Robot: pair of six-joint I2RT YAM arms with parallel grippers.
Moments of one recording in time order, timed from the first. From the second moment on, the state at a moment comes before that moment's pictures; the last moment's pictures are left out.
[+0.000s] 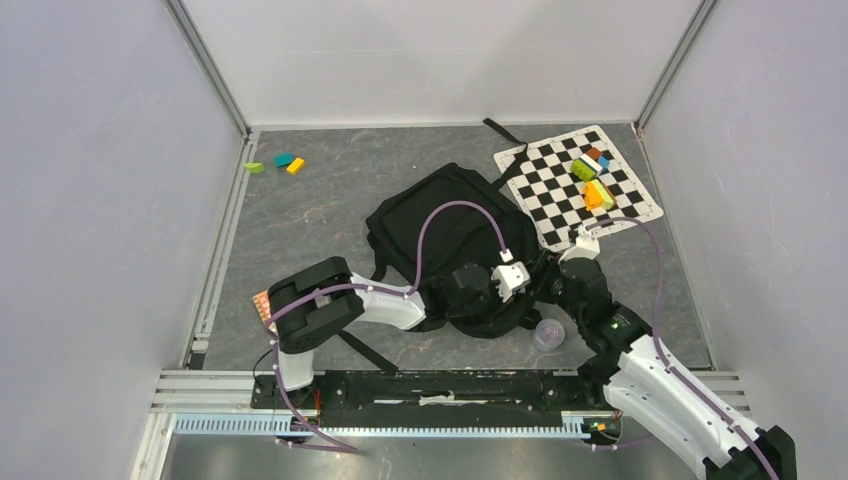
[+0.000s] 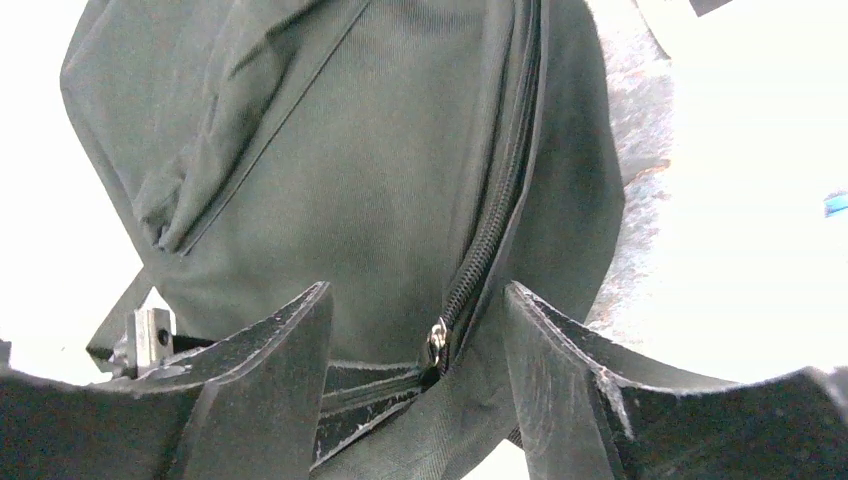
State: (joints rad) left arm -1.16 1.88 0.91 0.54 0.10 -0.04; right arm 0.54 0.61 0.34 -0.23 0.15 0.72
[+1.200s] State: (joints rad) left arm -1.35 1.68 0.77 0.50 -0.38 0.07; right arm 0.51 0.81 0.44 -0.25 0.33 0.56
